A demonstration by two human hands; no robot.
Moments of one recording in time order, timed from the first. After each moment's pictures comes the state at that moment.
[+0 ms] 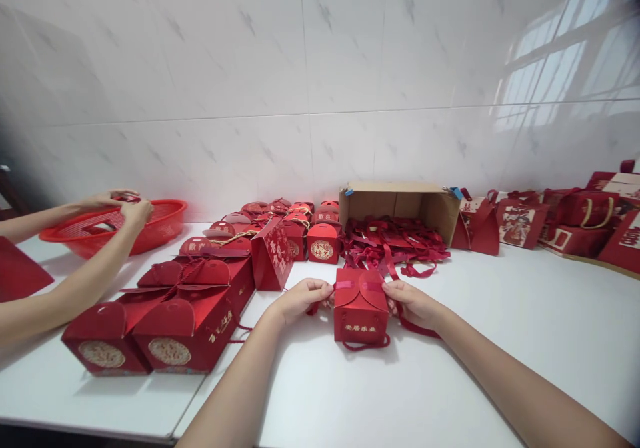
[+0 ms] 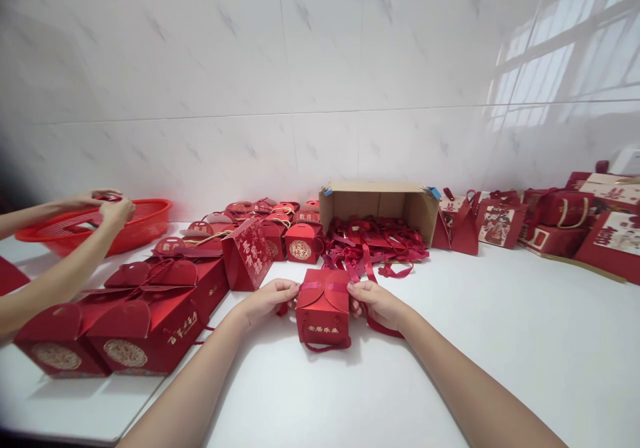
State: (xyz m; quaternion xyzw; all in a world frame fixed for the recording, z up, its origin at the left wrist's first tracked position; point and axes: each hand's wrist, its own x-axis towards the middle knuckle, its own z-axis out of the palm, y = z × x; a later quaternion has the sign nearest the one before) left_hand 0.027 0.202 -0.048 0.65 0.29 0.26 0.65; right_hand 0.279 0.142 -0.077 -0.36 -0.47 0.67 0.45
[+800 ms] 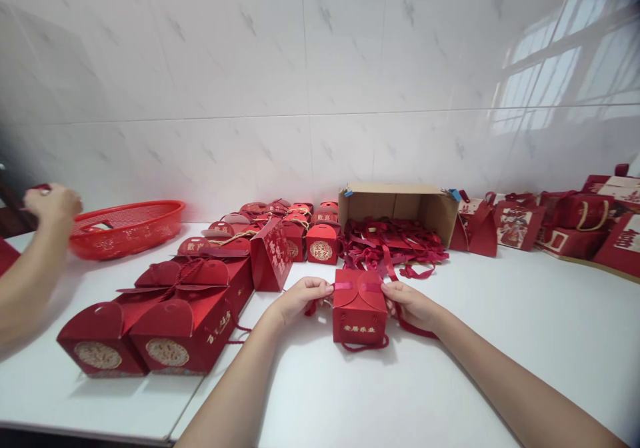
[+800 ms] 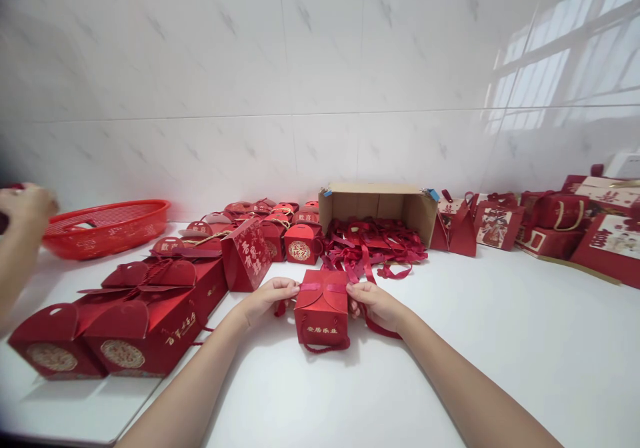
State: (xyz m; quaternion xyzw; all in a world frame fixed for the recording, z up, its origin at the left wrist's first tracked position) left_hand 0.028 0.200 -0.045 0.65 0.28 0.29 0.65; right_hand 0.277 0.140 -0.074 -0.37 -0.47 0.66 0.45
